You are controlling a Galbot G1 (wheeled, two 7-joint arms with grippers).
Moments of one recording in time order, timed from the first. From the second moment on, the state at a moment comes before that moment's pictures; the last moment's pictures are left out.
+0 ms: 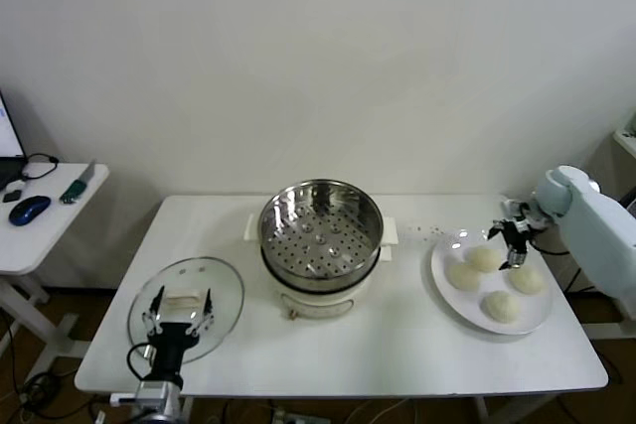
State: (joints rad) left arm 1.57 -1.48 -0.64 -1.87 0.11 -0.14 -0.05; right arm -0.04 0.87 -0.43 0.68 -0.42 0.14 -1.24
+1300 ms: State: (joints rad) left arm 1.59 -1.47 -0.66 -1.85 0.11 -0.16 -0.05; right arm -0.02 1.02 -0.37 0.47 -0.63 0.20 -1.17
